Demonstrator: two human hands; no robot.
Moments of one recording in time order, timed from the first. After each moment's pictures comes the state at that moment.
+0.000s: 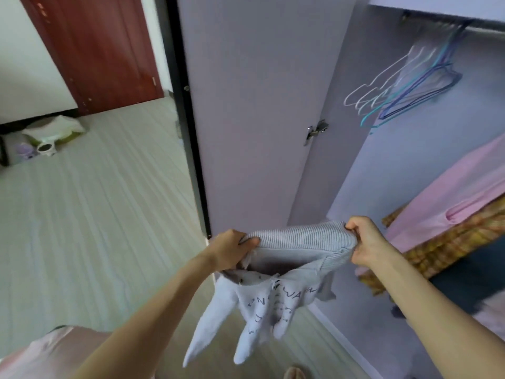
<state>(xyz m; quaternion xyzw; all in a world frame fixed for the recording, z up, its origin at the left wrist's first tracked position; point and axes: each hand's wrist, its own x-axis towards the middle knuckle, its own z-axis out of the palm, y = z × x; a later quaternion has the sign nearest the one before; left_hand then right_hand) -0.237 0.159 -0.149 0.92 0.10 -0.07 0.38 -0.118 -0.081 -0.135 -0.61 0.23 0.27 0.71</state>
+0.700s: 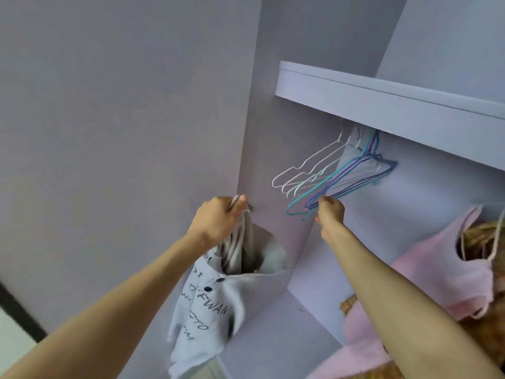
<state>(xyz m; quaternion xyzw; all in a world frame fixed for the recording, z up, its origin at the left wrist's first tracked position) 0.038 0.063 -0.029 0.90 0.13 0.20 0.38 0.200 -0.117 -0.053 -0.74 0.10 -0.03 0.67</state>
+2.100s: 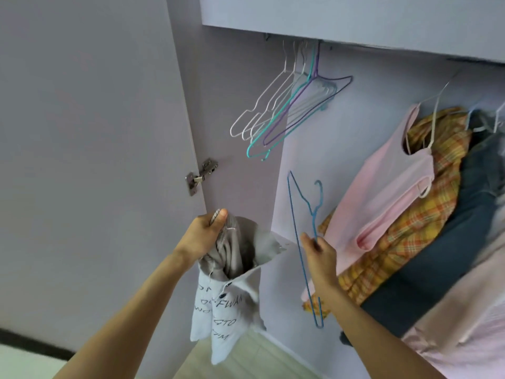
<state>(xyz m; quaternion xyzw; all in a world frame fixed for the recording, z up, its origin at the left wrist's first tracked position) 0.006 0.048 -0.122 0.85 0.07 0.01 0.52 0.013 -0.186 -0.189 -0.78 0.10 -0.09 0.61</state>
